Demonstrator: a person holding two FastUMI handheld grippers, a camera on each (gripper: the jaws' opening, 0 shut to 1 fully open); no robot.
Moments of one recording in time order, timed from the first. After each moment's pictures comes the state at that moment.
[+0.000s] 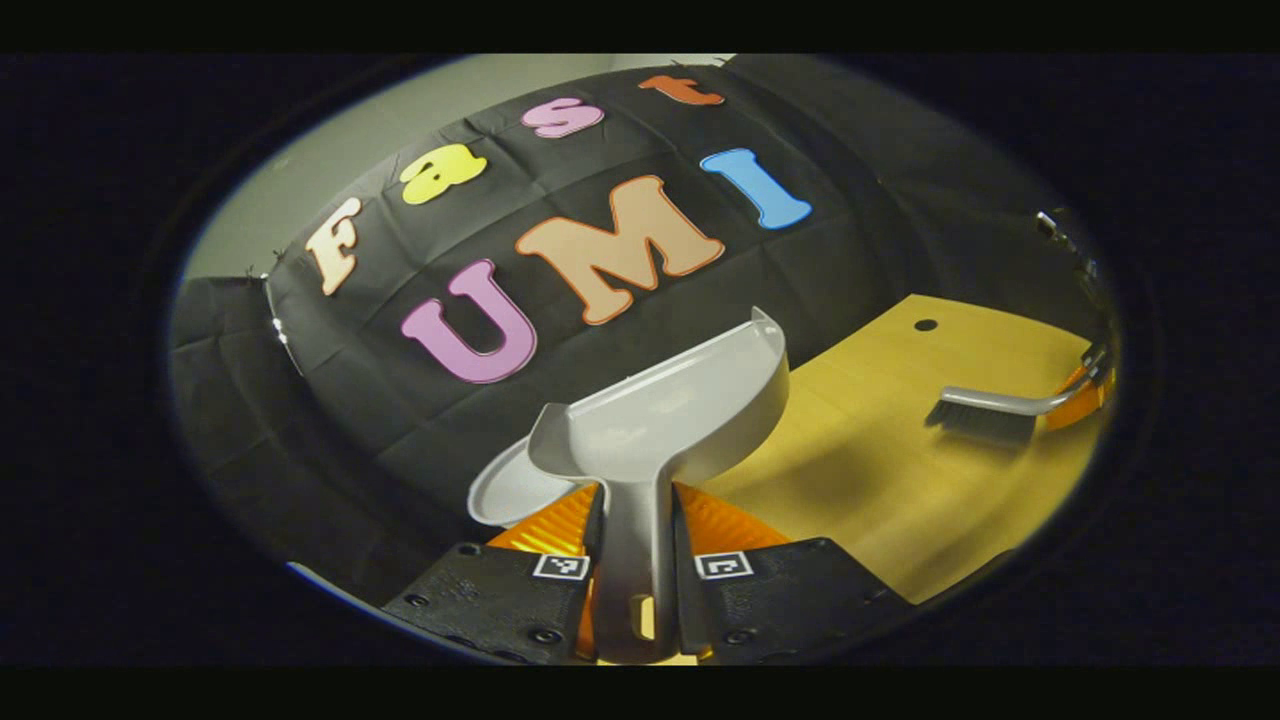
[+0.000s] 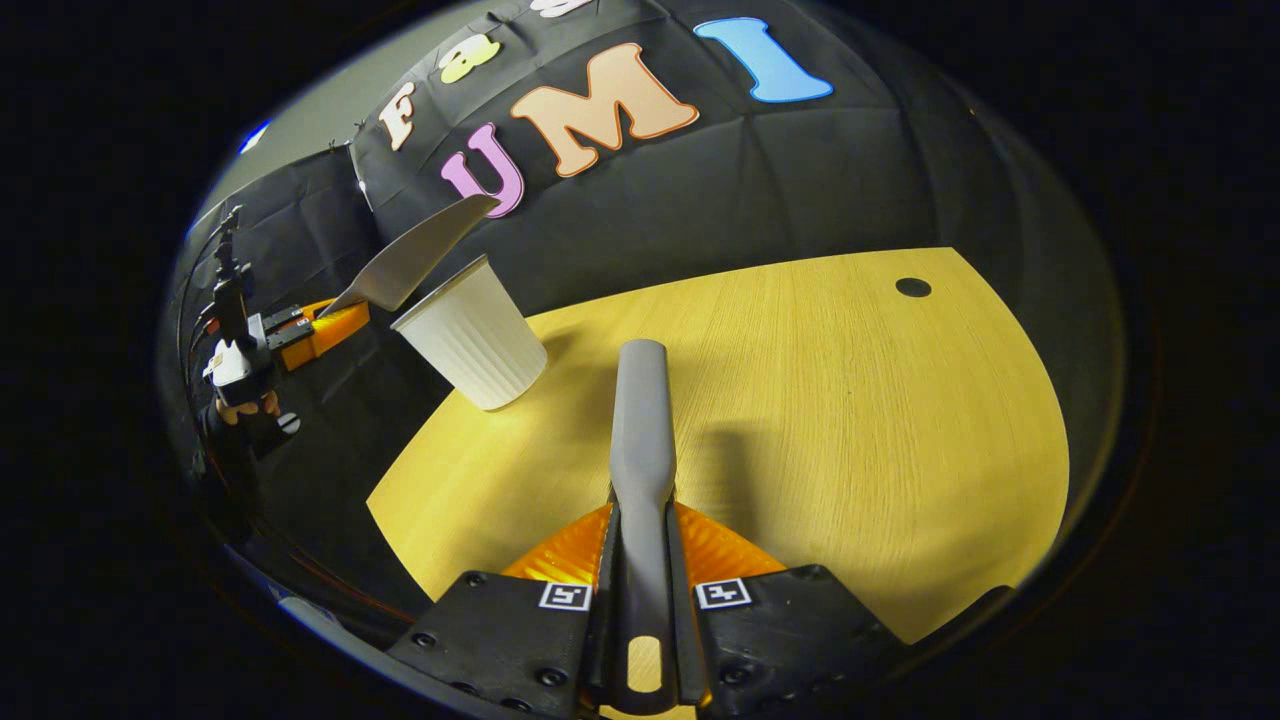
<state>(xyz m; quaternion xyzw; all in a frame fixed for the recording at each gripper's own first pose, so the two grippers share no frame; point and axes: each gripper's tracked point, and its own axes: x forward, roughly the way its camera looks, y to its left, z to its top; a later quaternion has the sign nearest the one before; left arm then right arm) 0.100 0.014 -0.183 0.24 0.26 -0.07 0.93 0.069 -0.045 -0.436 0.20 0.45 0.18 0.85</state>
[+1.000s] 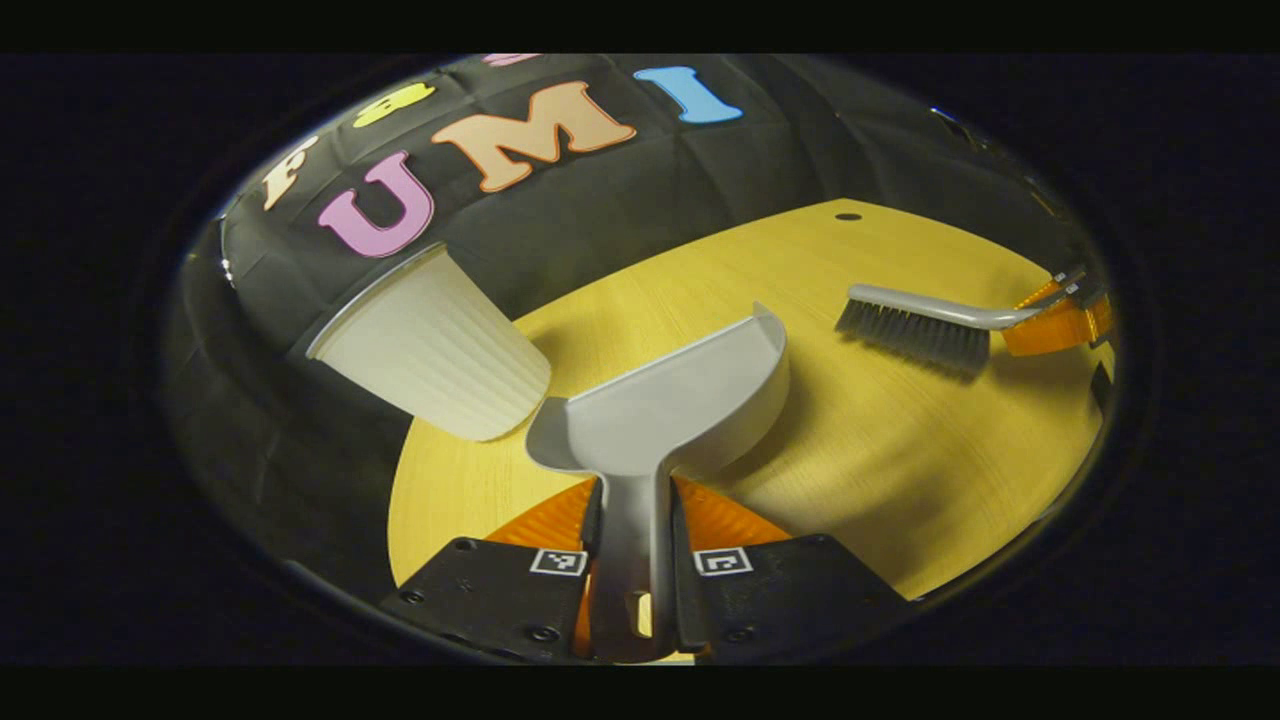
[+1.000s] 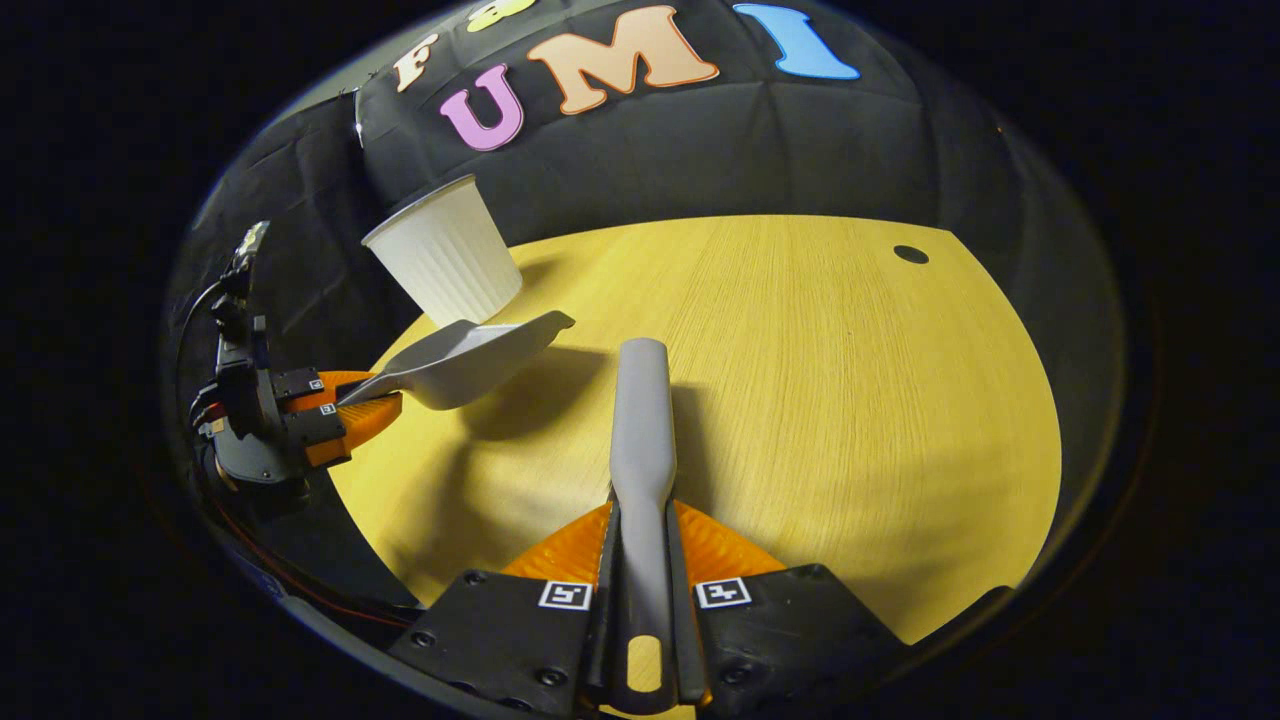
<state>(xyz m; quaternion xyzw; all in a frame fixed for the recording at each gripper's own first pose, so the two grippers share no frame) -0.030 -0.009 -0.372 0.22 0.45 -0.09 0.86 0.061 -0.022 -0.482 0.10 0.52 0.17 0.83</state>
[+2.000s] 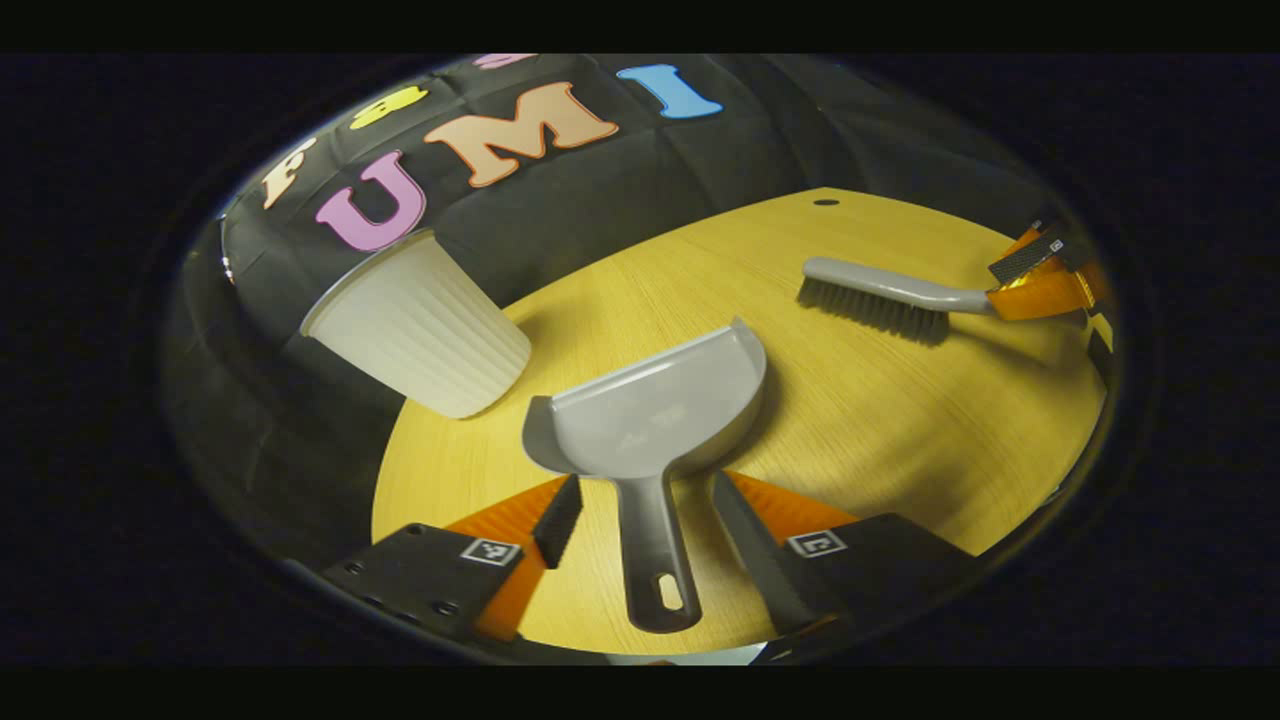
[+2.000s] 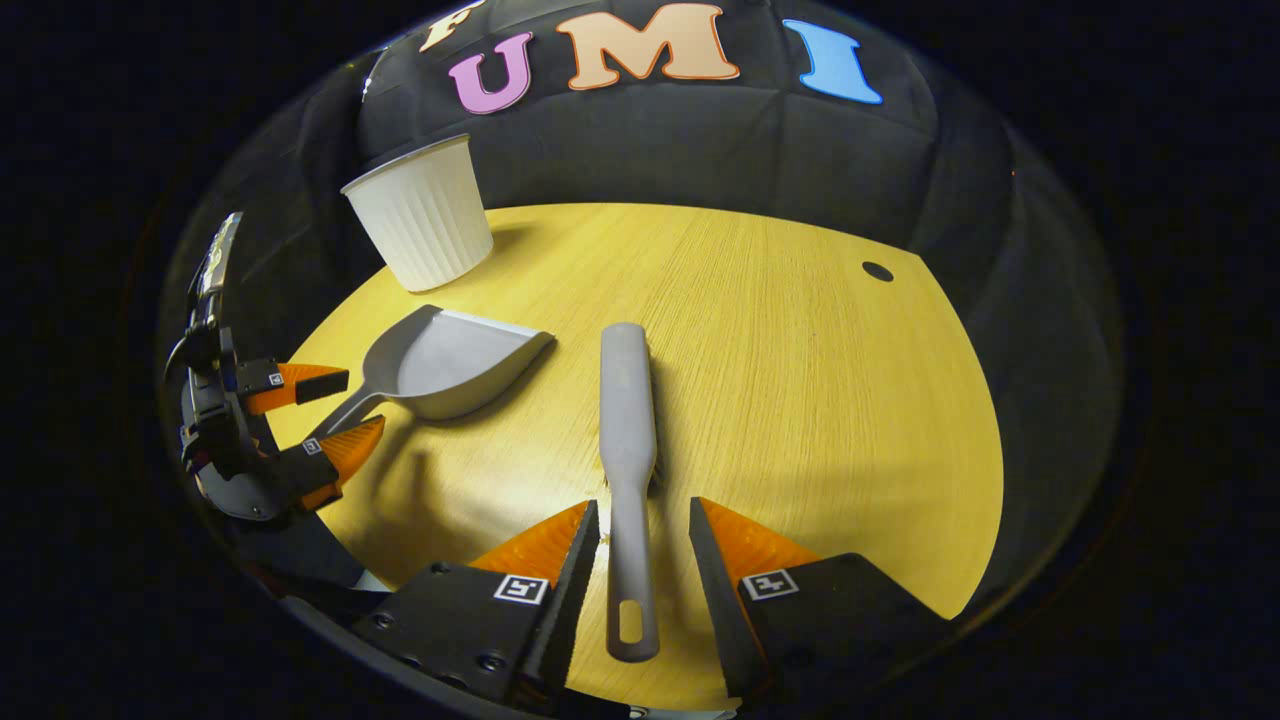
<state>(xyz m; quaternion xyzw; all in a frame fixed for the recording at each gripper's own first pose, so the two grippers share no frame) -0.061 -0.026 -0.374 0.22 0.43 -0.09 0.87 0.077 0.005 -0.456 0.01 0.53 0.13 0.84</state>
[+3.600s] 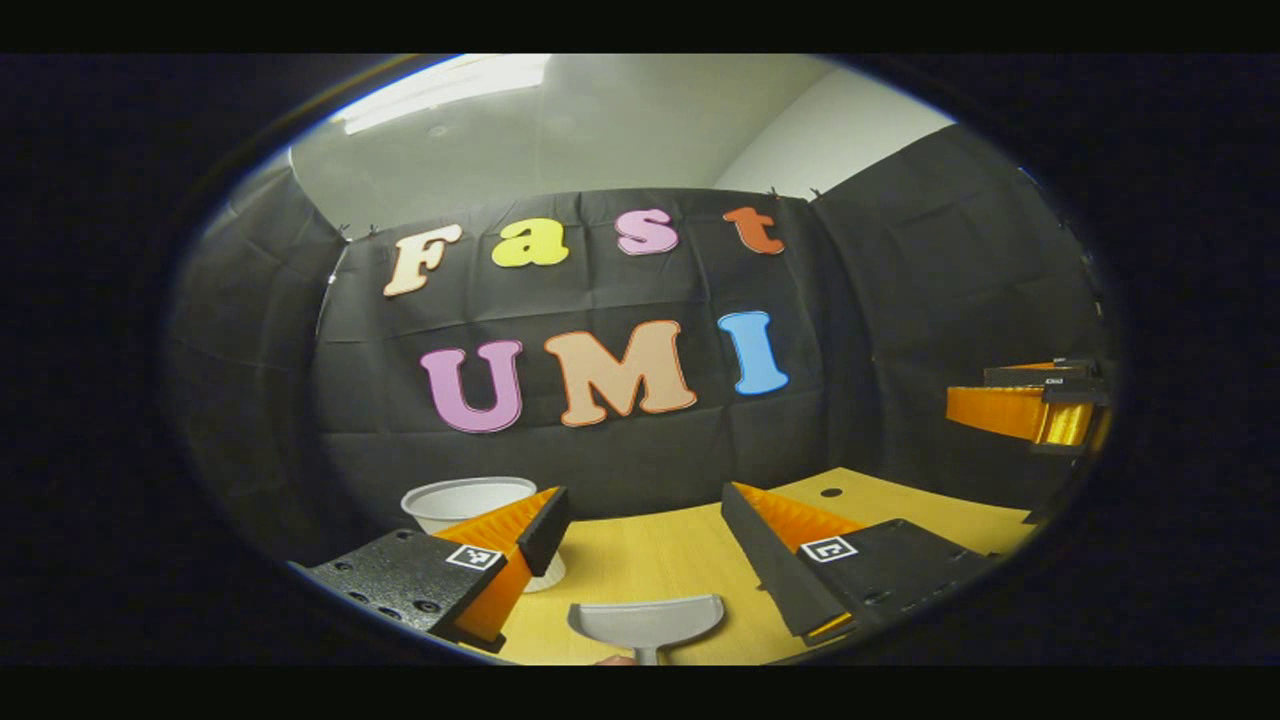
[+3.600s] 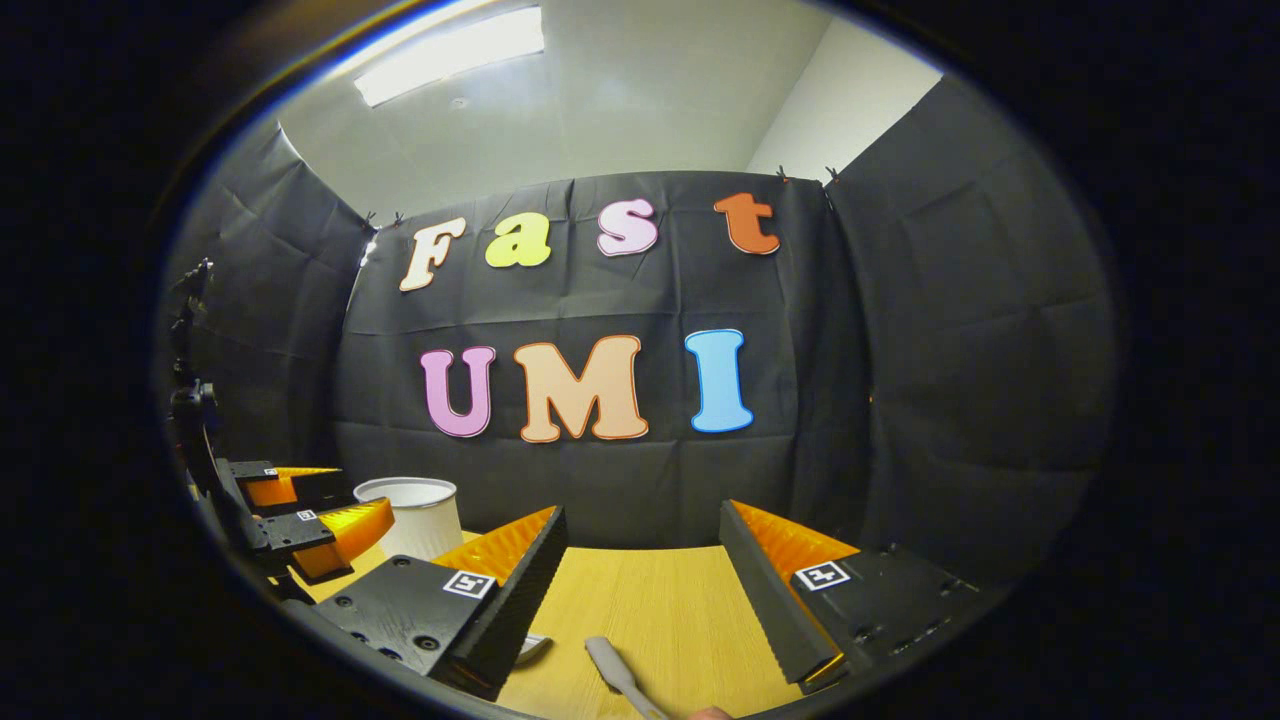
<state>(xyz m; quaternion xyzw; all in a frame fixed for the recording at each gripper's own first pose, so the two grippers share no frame) 0.006 -0.061 -0.049 0.05 0.05 -0.09 0.99 -0.035 -0.019 -0.057 0.04 0.07 0.00 1.00</state>
